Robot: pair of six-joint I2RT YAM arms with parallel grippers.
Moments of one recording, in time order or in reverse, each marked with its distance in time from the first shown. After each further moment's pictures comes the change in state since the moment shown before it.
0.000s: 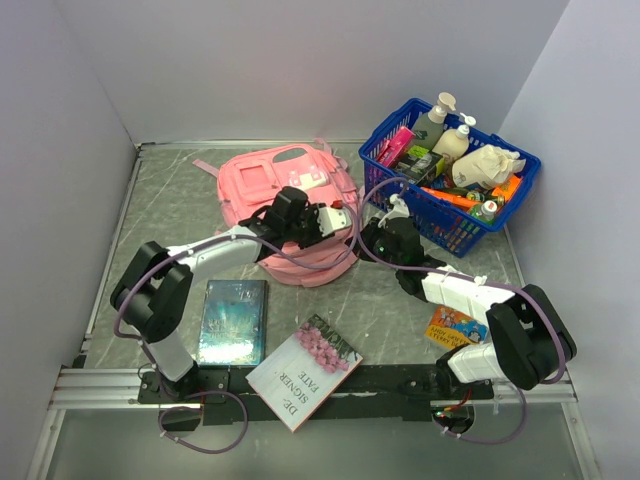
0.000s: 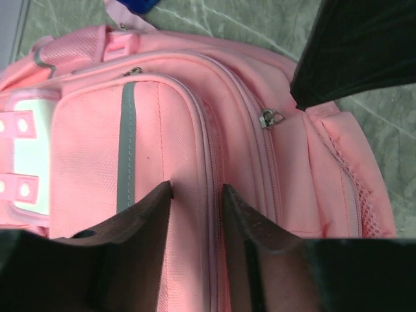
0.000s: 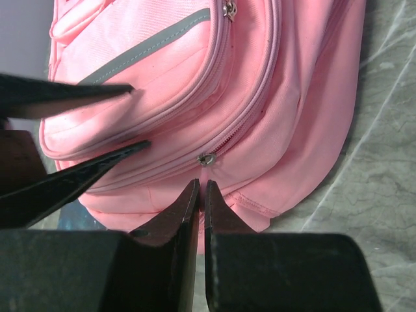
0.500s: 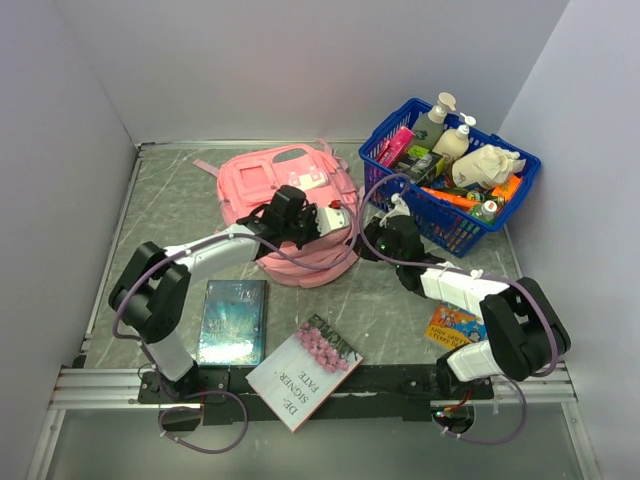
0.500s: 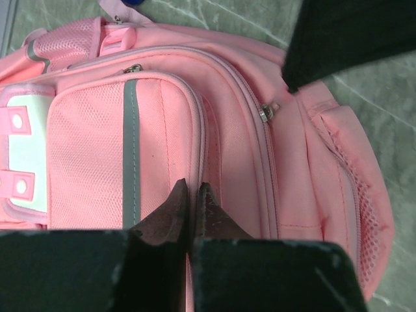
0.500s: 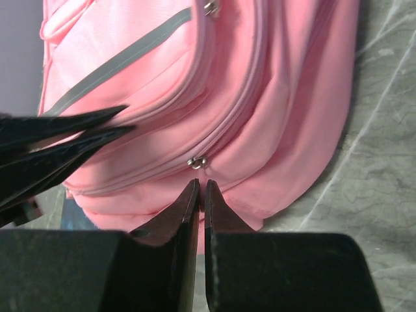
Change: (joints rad) left arm 0.013 0.004 -0.007 -0.012 0.010 0.008; right arm -0.037 0.045 0.005 0.006 -0.035 0.023
